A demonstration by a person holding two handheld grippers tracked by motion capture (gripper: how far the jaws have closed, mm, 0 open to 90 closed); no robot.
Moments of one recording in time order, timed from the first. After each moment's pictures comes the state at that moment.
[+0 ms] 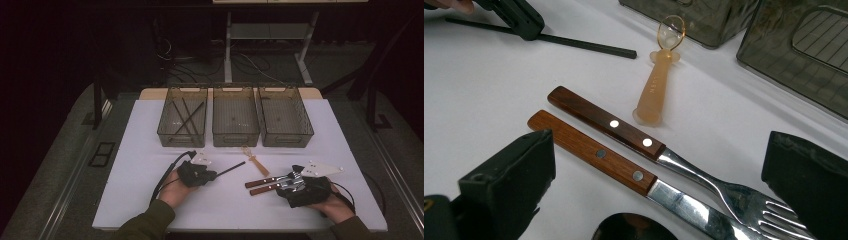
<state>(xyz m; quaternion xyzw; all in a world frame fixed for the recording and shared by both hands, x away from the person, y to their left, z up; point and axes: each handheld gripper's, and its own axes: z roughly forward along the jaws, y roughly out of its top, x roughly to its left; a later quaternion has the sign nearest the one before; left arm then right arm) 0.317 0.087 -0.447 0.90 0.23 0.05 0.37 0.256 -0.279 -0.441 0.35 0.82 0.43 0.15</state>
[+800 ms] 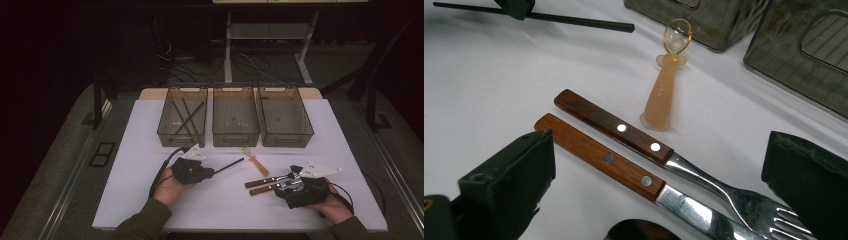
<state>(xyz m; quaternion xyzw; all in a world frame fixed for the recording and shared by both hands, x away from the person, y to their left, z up) 0.315 0.100 -0.425 0.89 0.23 0.04 0.39 0.254 -0.275 -0.441 0.34 0.82 0.44 0.15</state>
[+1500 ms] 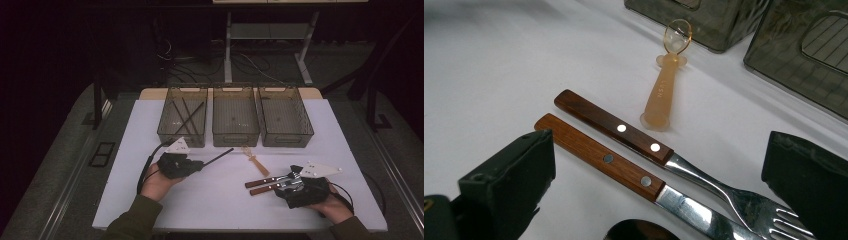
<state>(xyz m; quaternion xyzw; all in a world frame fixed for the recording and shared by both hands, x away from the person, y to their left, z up) 0.319 0.135 -0.405 0.87 0.25 0.06 0.42 0.255 -0.276 -0.441 0.34 0.82 0.44 0.15</state>
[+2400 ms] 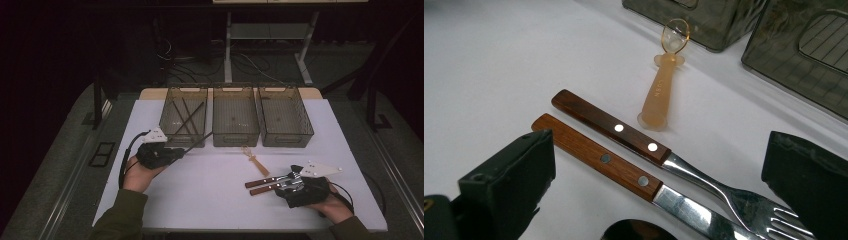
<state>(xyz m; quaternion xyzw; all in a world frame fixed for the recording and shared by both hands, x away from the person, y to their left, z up) 0.334 0.185 -0.384 0.84 0.31 0.10 0.44 0.256 -0.276 -0.441 0.35 0.81 0.44 0.15</state>
